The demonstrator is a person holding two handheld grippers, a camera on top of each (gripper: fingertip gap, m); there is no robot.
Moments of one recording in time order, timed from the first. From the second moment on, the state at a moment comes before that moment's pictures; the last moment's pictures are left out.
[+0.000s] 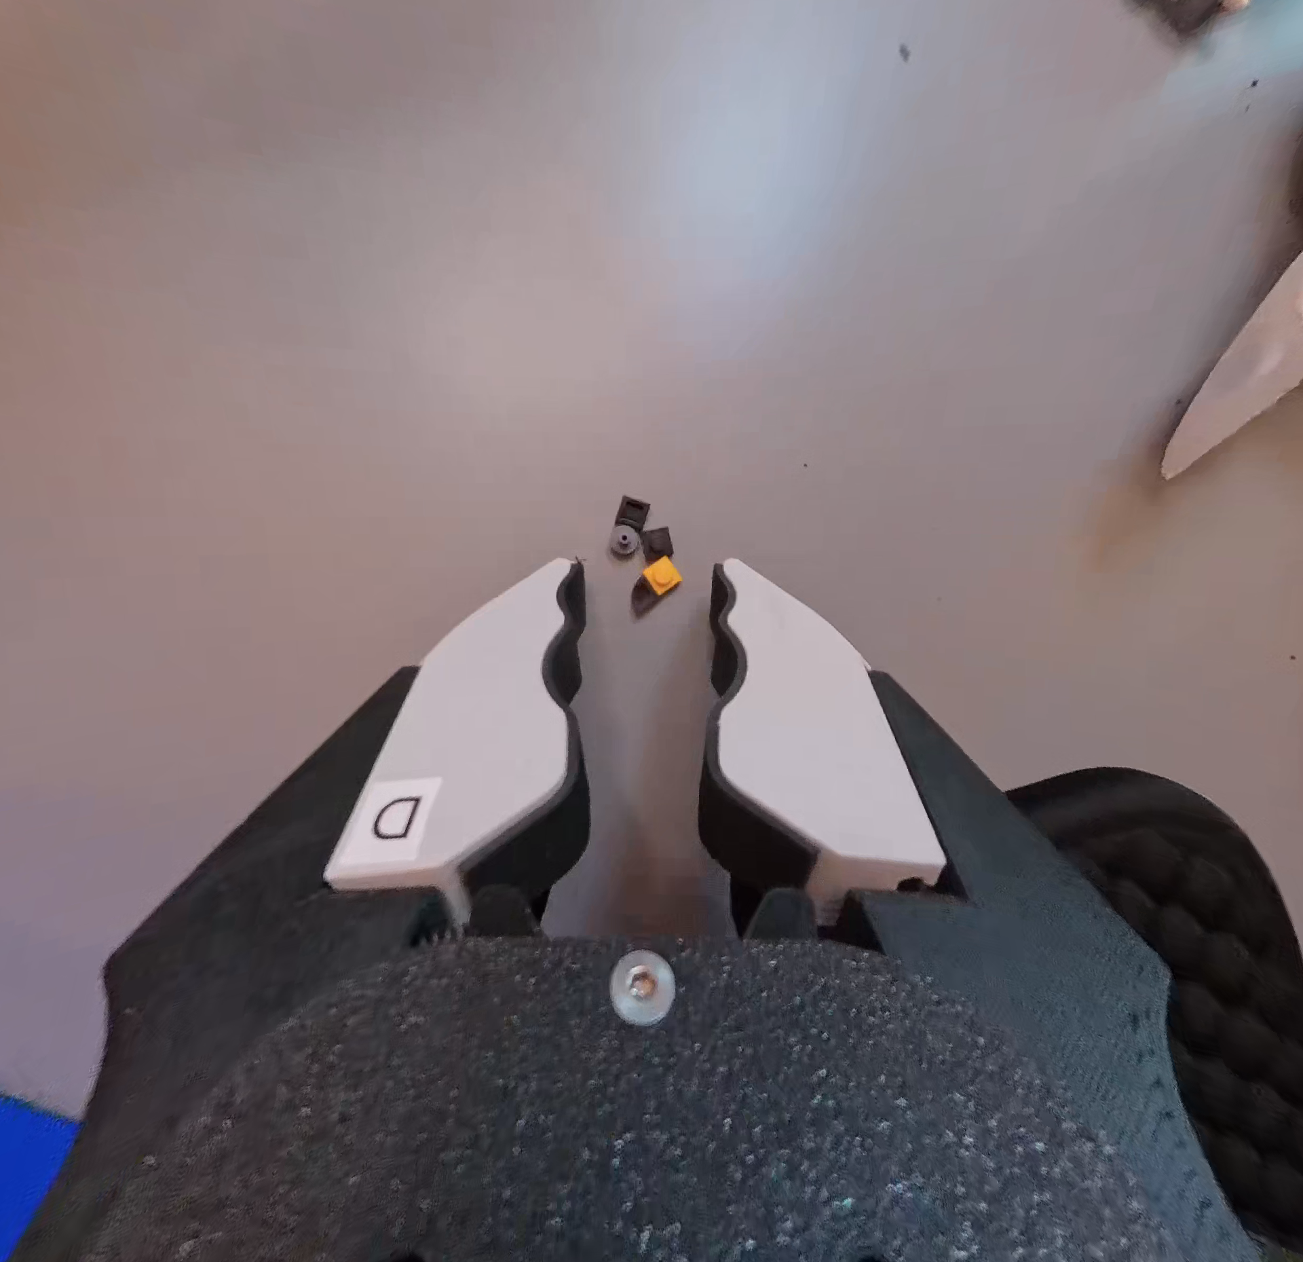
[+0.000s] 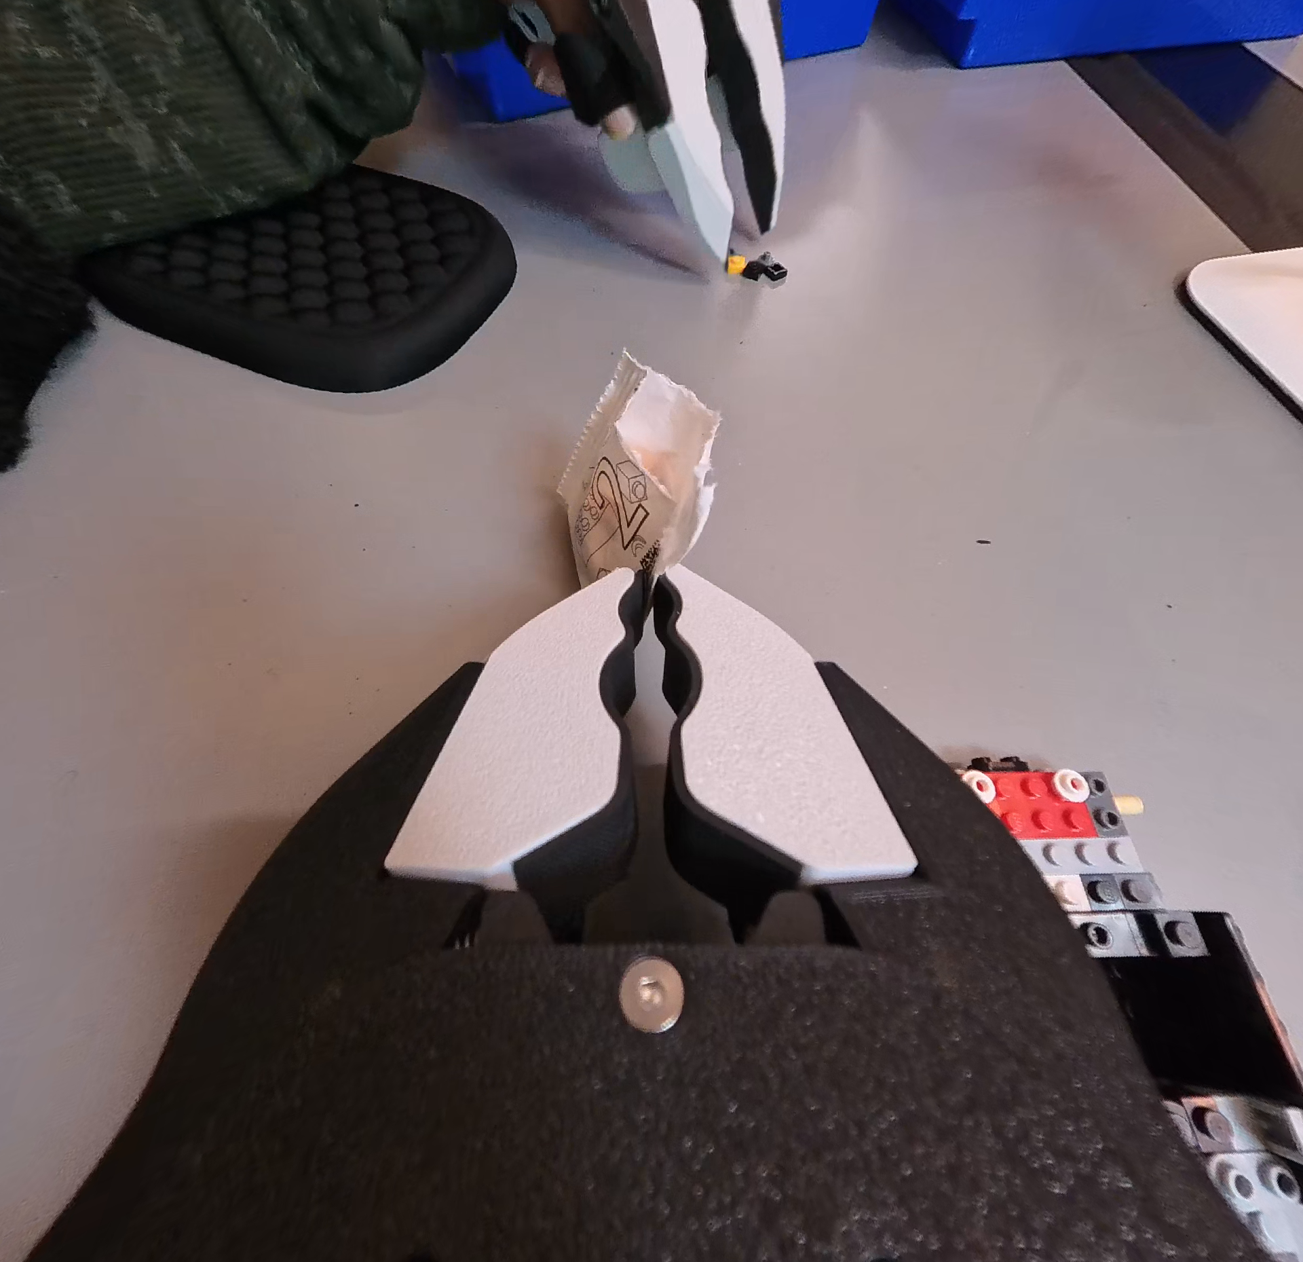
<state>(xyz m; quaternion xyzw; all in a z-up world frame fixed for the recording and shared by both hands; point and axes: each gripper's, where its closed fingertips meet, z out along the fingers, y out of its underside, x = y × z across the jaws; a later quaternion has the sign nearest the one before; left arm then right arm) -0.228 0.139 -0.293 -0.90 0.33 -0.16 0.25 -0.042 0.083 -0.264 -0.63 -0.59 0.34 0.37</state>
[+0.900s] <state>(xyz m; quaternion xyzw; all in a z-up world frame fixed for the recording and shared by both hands) -0.139 0.111 -0.216 -0.74 0.44 -0.32 0.39 -0.042 0.082 -0.264 -0.63 -0.60 0.34 0.37</state>
